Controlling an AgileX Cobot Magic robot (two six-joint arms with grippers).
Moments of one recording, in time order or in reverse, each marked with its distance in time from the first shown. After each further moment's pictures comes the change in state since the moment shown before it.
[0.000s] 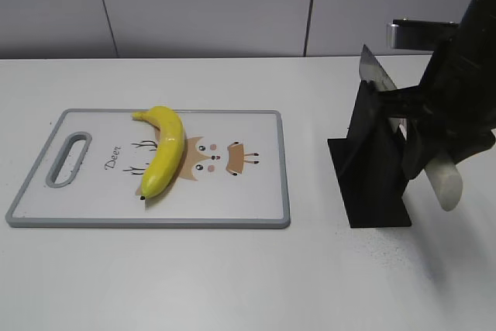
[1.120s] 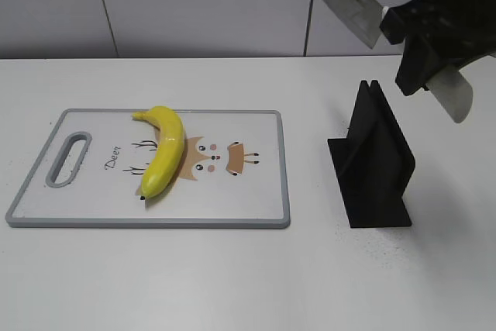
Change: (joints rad) left arm 0.000 0.000 0.000 0.000 0.000 0.000; right arm 0.000 -0.029 -0.248 -0.014 0.061 -0.301
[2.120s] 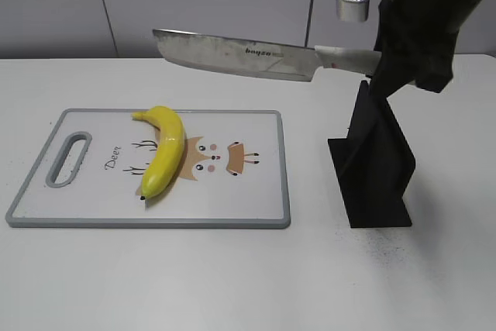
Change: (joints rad) left arm 0.000 0.062 -0.011 -0.045 -0.013 0.110; right arm 0.000 0.109 -0.040 0.043 -0.091 -1.143
